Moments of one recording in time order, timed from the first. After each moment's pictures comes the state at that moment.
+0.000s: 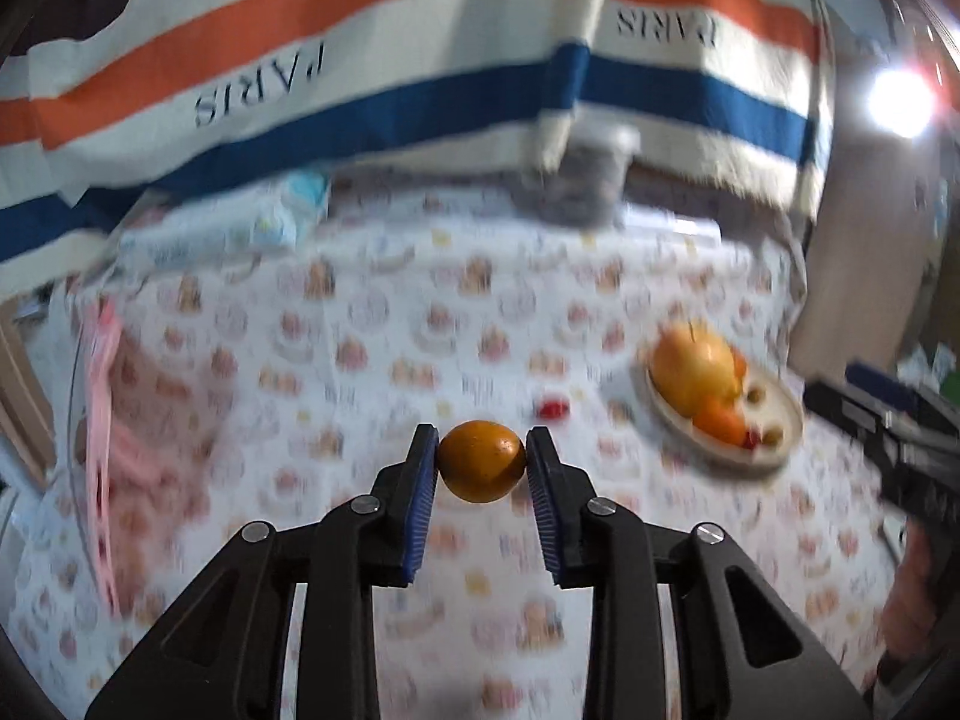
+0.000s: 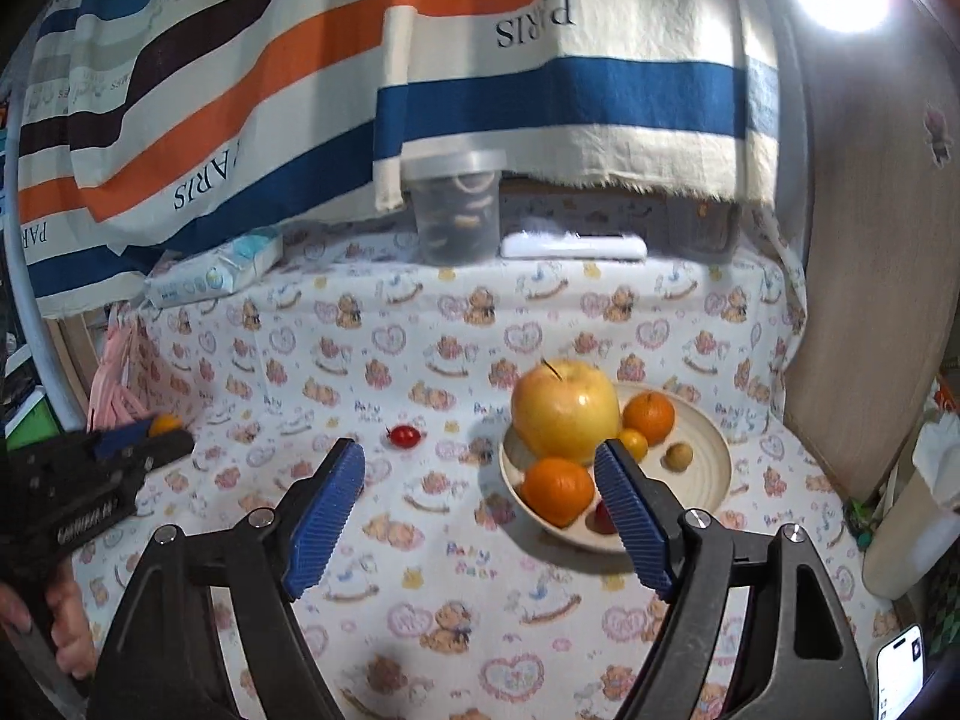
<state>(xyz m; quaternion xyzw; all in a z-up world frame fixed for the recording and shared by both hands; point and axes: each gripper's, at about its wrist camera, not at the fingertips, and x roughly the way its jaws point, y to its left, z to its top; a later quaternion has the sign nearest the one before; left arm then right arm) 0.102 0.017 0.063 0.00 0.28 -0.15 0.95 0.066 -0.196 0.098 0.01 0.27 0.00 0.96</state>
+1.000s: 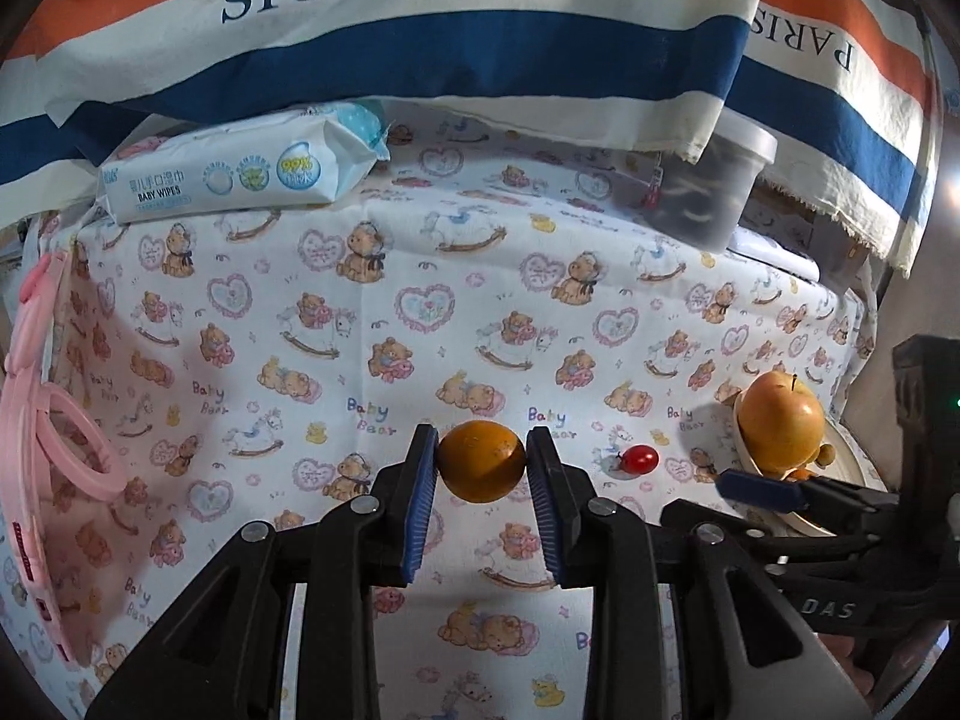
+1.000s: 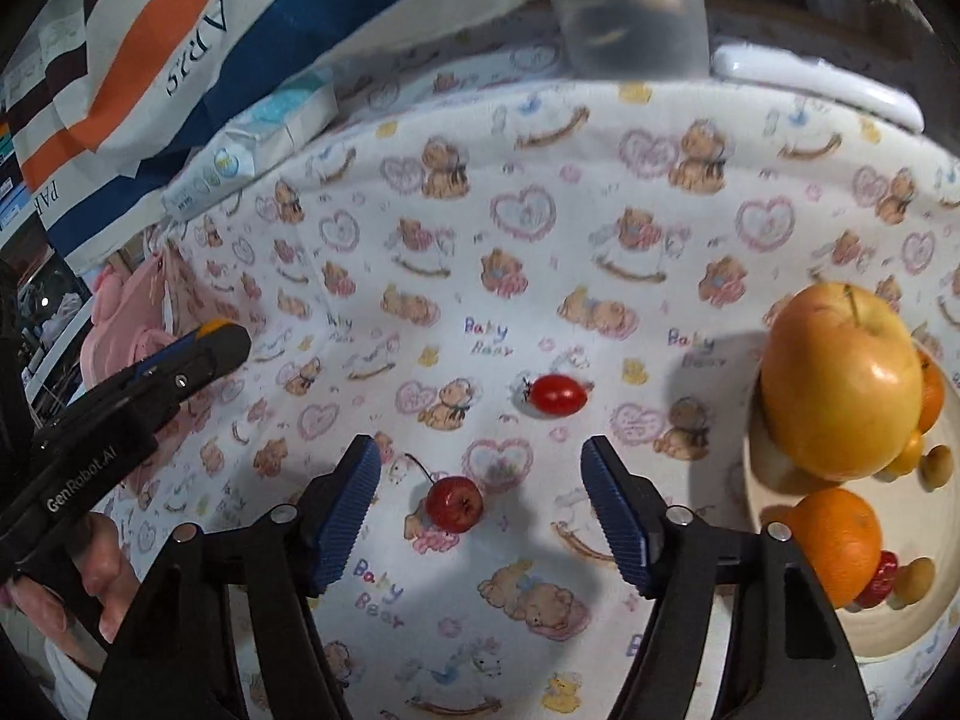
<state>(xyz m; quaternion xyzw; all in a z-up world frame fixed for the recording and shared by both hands) 0.183 0.044 0.021 -0.06 0.32 -0.11 0.94 0.206 -0.144 -0.001 0.07 0.44 0.14 0.89</state>
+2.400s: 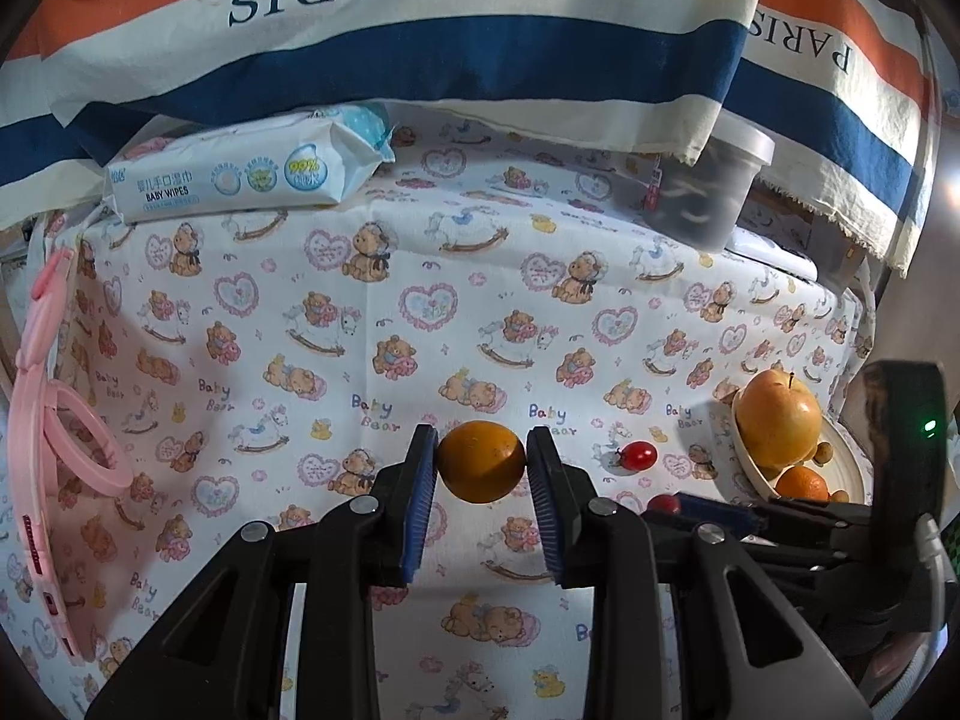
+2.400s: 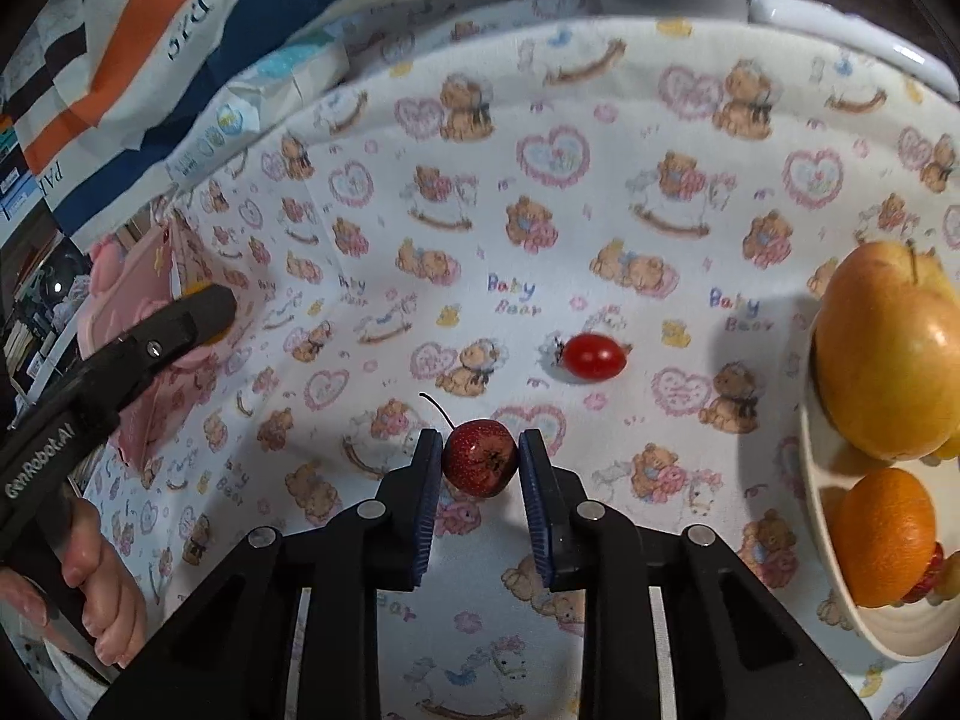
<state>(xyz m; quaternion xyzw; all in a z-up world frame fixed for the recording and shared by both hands) 0.178 0.046 0.026 -0.05 0.31 -0.11 0.94 0.205 -0.136 -0.011 0.07 0.44 0.16 0.88</state>
